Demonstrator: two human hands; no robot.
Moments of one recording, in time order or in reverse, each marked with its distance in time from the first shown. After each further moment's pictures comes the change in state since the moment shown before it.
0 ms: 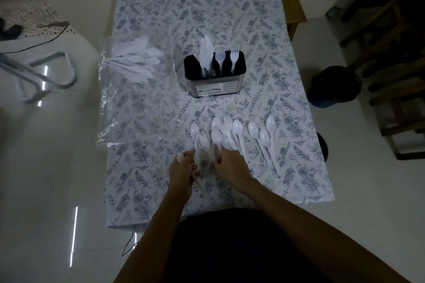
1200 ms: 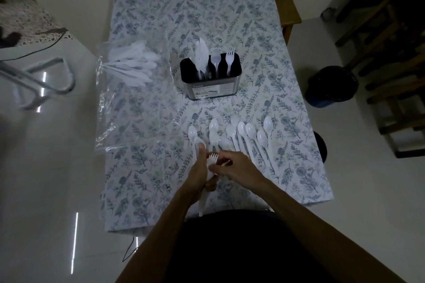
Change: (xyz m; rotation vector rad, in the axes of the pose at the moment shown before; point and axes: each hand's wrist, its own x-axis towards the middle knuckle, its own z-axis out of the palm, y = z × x) left_hand -0.031 0.007 0.035 0.295 -0.532 -0.071; right_hand -0.028 0.004 -0.045 0.610 -0.182 -0.044
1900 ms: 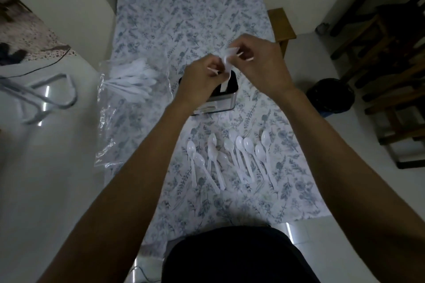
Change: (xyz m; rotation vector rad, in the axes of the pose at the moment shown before) left_hand 0.059 0.241 0.037 0.826 0.234 0.826; right_hand 0.082 -0.183 -0.151 -0.396 0.566 -0.723
